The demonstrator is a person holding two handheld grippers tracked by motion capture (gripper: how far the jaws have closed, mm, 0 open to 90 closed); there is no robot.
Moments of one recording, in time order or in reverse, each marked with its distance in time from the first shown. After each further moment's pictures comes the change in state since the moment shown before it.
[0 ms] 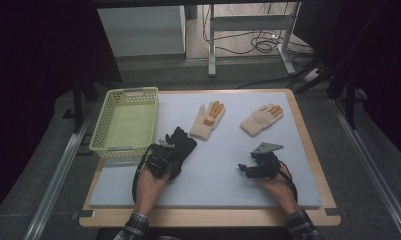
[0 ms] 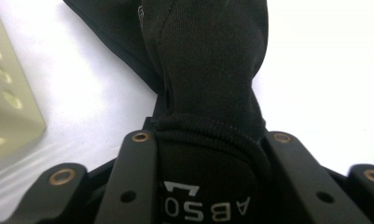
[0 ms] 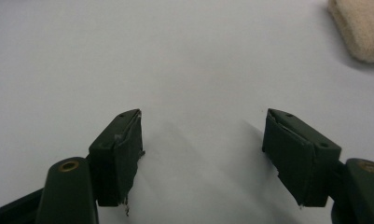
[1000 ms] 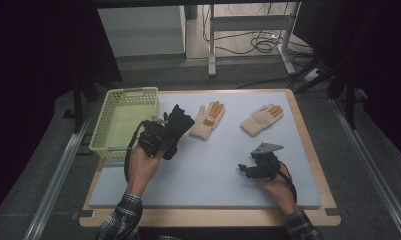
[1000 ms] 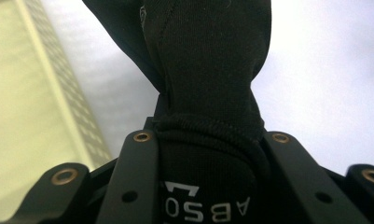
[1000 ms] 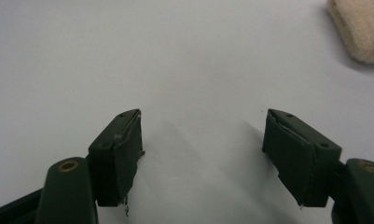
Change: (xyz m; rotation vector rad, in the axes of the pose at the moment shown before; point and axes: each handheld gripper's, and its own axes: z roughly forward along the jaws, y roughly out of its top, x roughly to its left) left arm 0.024 0.059 -0.053 -0.074 0.013 0.002; right arm 0.001 0.000 0.000 0.001 -0.004 -0.003
